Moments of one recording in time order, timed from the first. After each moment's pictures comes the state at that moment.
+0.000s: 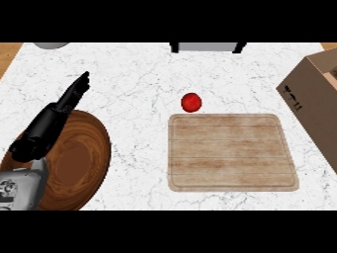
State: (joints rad) left arm -0.22 0.20 0.04 -1.56 -0.17 -0.26 -0.06; right arm -0.79 -0.75 -0.35 -0.58 0.94 0.22 0.20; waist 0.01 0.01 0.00
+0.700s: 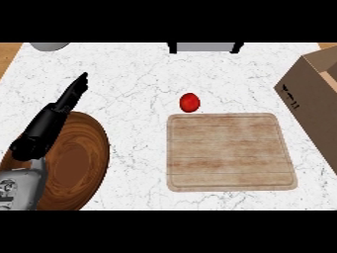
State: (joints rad) left arm -0.22 0.21 0.05 -1.54 -0.17 -0.26 -0.07; right arm -0.83 -0.77 -0.59 -0.48 0.66 0.19 -0.16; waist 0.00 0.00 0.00
